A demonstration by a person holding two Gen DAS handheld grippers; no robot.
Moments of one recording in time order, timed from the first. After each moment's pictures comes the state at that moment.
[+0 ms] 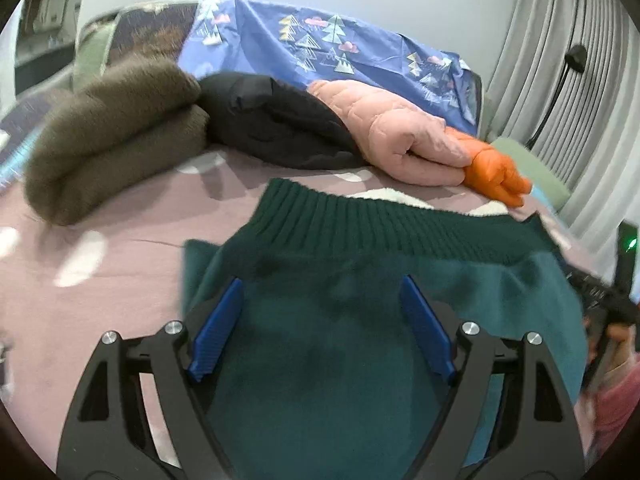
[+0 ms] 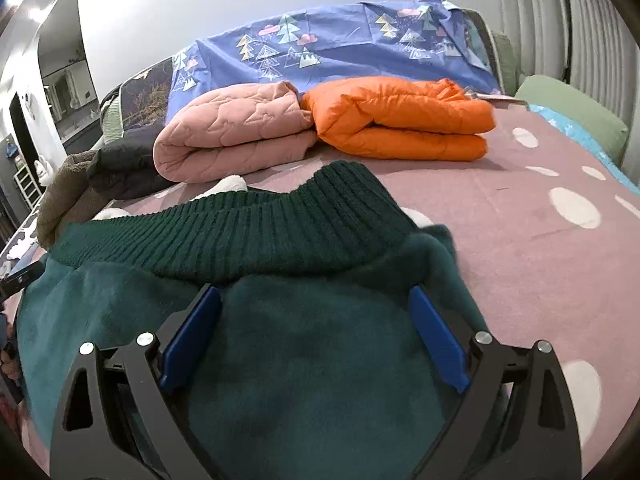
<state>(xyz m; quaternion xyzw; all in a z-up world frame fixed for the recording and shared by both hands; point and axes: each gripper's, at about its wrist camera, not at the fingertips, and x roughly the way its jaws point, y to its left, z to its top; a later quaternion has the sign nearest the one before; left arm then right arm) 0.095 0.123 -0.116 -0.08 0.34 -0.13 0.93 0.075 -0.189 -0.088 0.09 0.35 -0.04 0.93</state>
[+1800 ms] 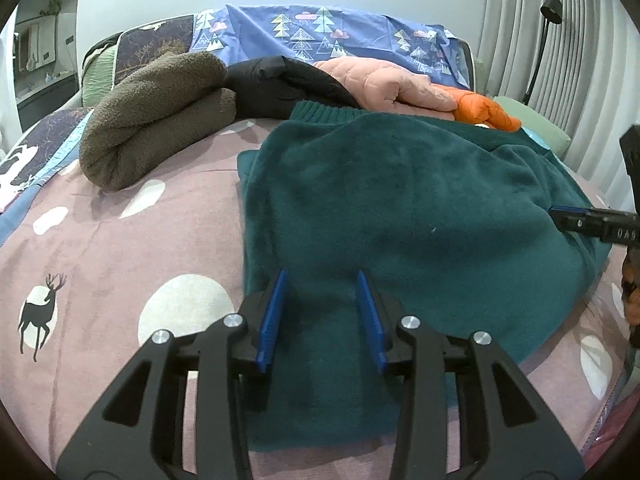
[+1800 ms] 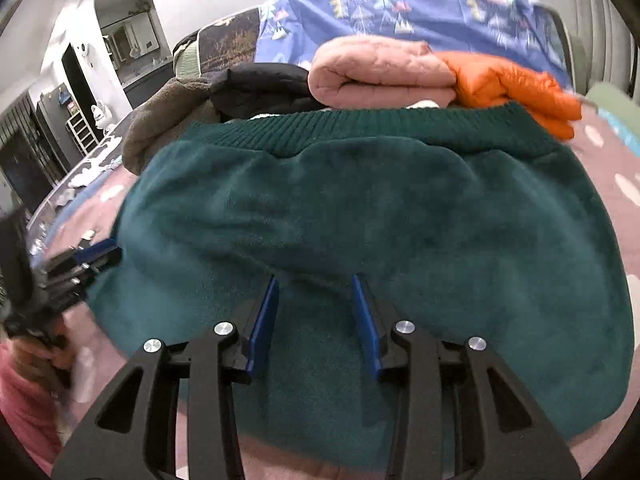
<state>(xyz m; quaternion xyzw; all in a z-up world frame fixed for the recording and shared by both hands) -0.004 0.147 -0.137 -0.01 0.35 -0.13 0.93 0.033 -0.078 -0.085 0.06 0.43 0.11 0.89</state>
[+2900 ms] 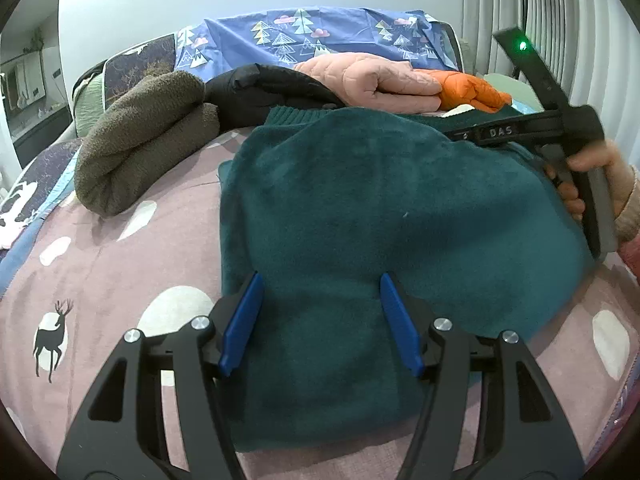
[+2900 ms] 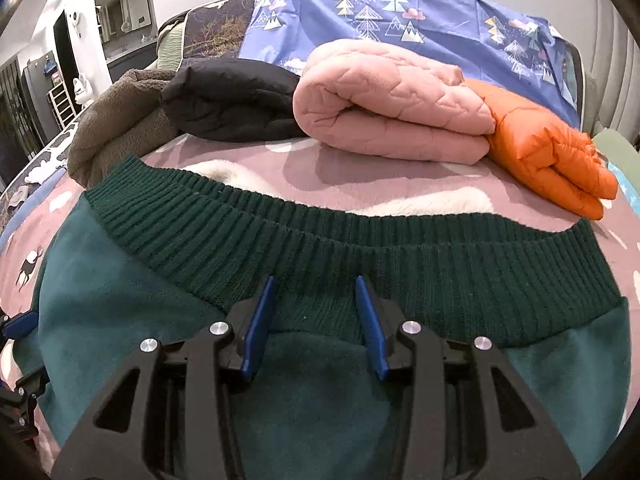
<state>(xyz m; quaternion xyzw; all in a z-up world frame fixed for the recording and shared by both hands) -0.009 0.125 -0.137 0.06 0.34 -0.13 0.93 0.153 -0.052 -0.099 -0.02 0.41 0.07 0.91</state>
